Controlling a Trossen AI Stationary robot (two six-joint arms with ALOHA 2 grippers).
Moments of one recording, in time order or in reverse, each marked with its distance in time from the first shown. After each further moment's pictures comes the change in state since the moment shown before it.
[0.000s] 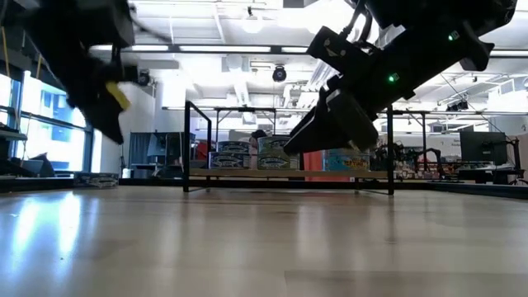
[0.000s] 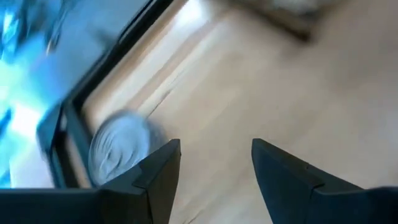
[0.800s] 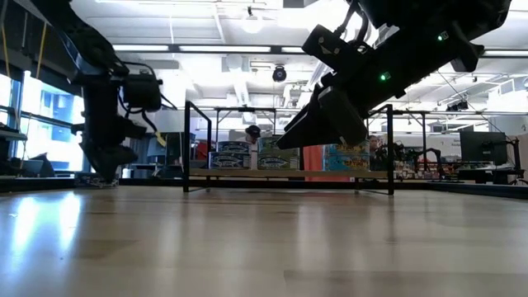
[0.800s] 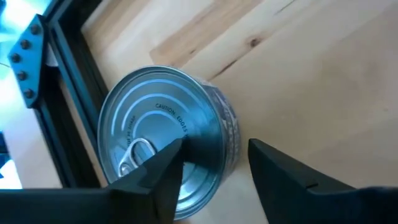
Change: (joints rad) left arm 0.741 0.268 -0.043 0.308 0.272 0.455; right arm -0.026 0.000 0.000 0.050 -0.011 -0.047
